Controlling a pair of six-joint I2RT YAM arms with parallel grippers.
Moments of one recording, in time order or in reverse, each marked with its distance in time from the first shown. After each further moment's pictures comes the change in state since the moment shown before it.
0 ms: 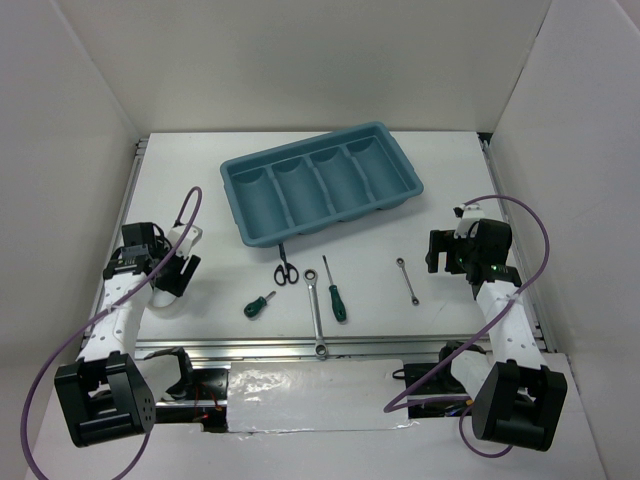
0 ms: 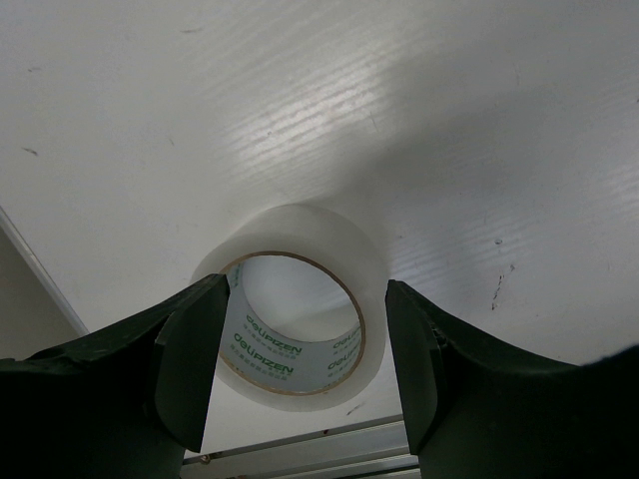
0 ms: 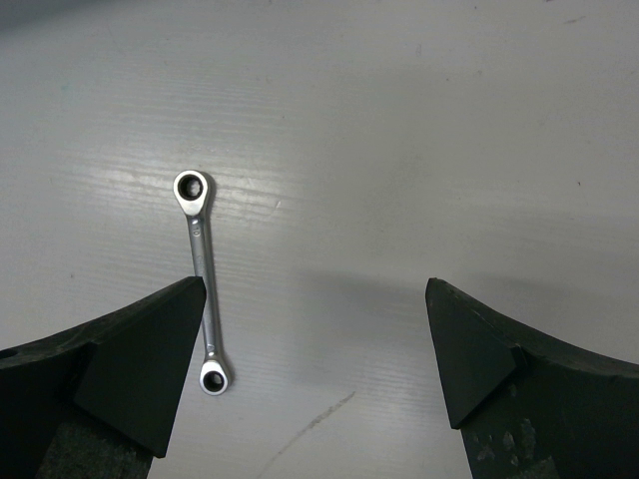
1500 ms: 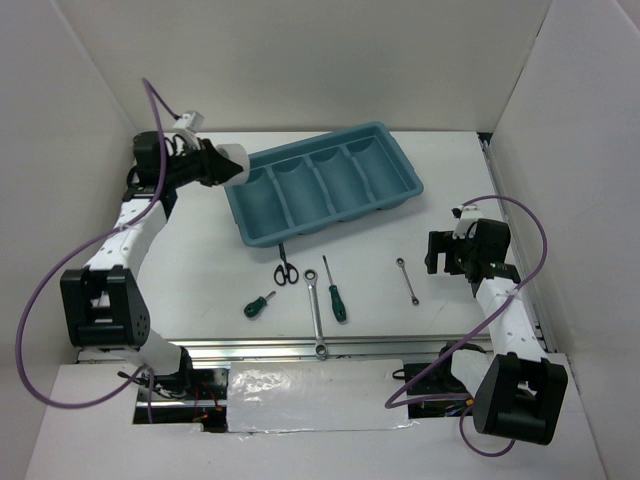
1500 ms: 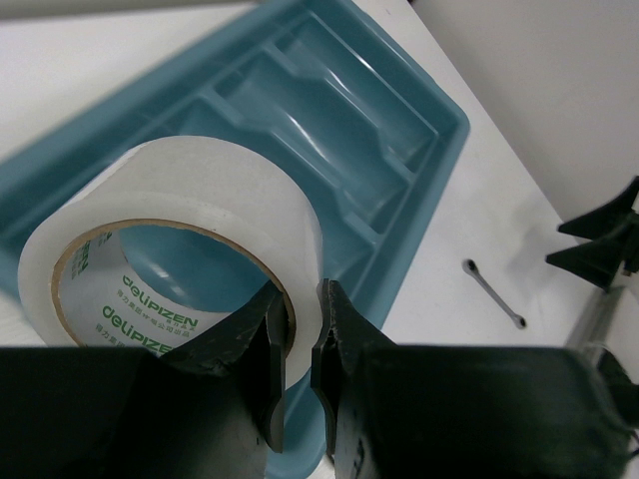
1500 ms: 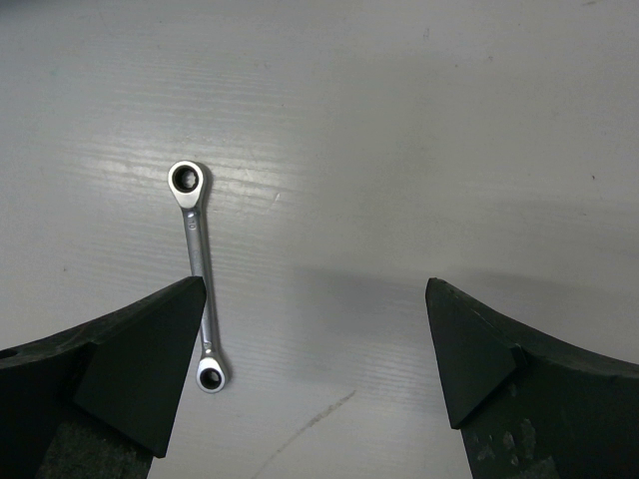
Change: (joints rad) left arm -0.167 0.452 0.529 0.643 0.638 -0.902; right arm 0.000 0.035 0.000 -0.003 -0.003 -0.008
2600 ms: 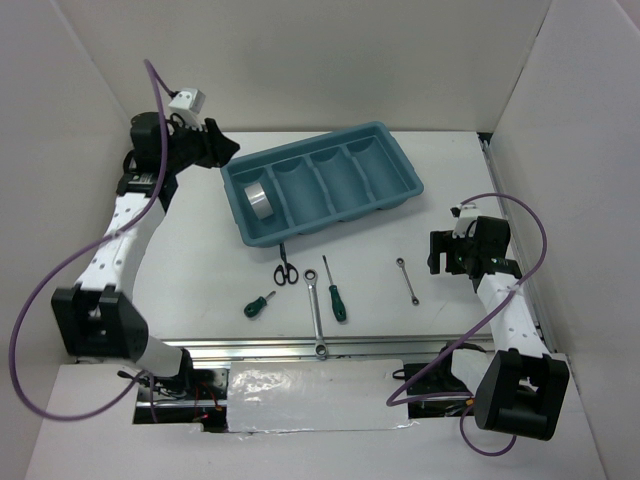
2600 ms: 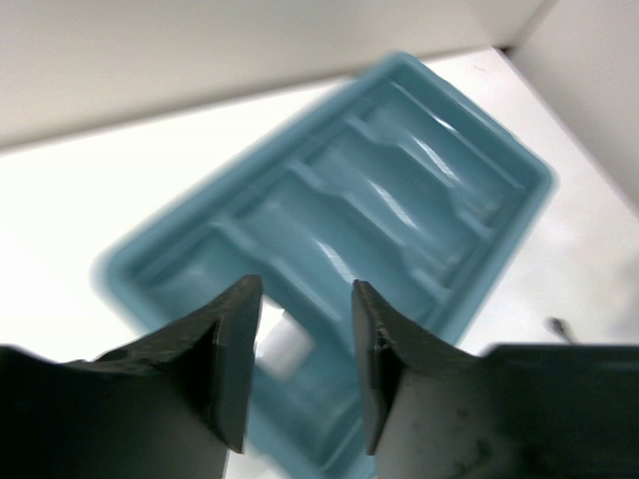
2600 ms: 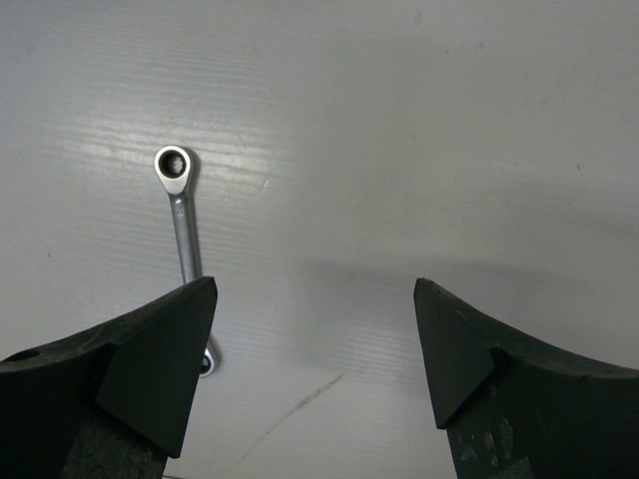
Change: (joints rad) left arm -0.093 0.008 0.167 -0.124 -0.272 0.093; right arm 0.007 0.024 0.032 -0.053 0.013 -0.029
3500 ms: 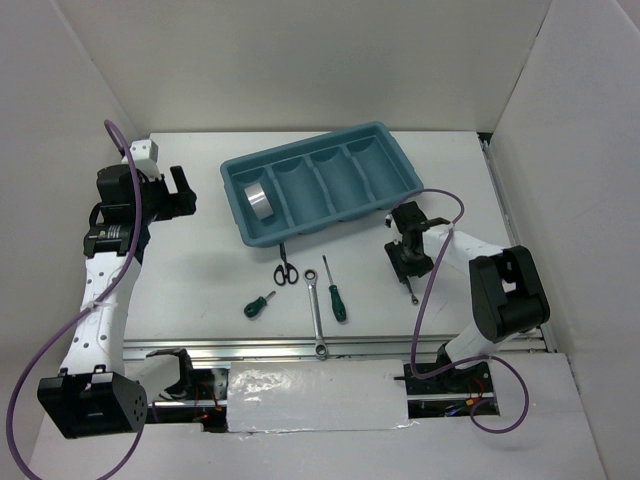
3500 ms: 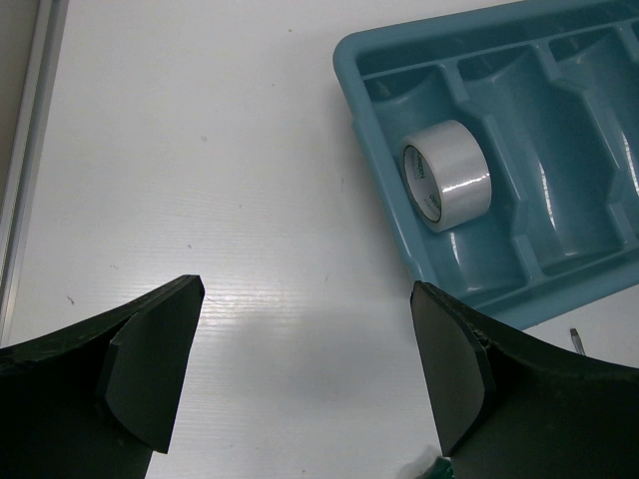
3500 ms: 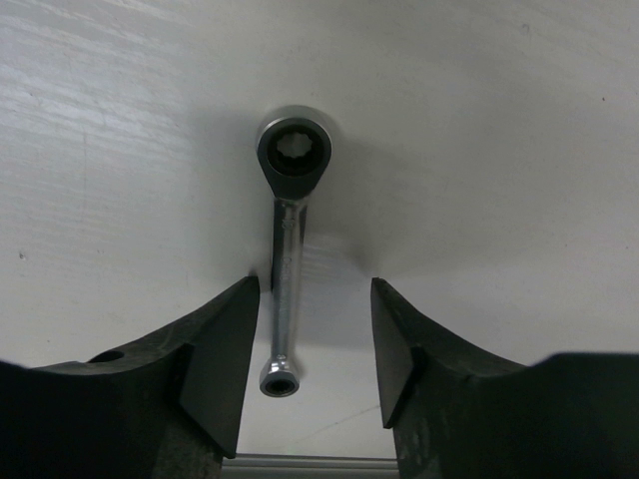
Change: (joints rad) left arm 0.147 -0.425 -0.287 -0.347 -0.398 0.054; right arm 0.488 0.547 0.242 -0.198 0.379 0.135
